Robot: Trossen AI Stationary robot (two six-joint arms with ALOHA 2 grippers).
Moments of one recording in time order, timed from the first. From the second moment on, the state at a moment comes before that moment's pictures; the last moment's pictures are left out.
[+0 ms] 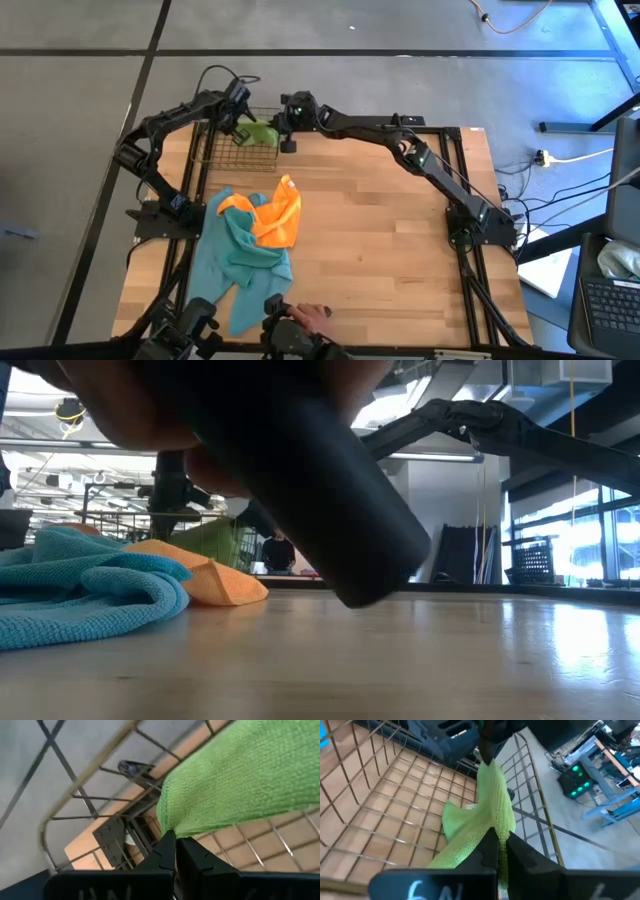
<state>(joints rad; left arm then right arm) 1.08 1.59 1.11 -0.82 -0.42 0.19 -0.49 2.58 2.27 -0.09 -0.20 -0.69</state>
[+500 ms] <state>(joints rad) 1.07 1.52 1.14 -1.07 -0.25 0.19 -0.47 2.57 2.32 -0.24 -0.42 -0.50</state>
